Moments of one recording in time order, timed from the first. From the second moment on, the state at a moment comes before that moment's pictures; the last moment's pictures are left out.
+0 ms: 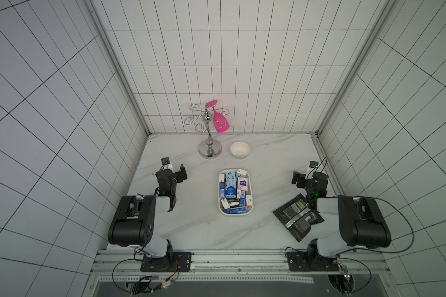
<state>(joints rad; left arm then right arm) 0.02 1.55 0.44 0.79 -0.13 -0.13 -0.01 1.53 0.40 0.71 0.02 0.03</state>
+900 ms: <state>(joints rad) -0.27 1.48 1.30 -0.32 -0.37 -0.48 0.51 1.33 1.07 -0.37 0.02 -0.02</state>
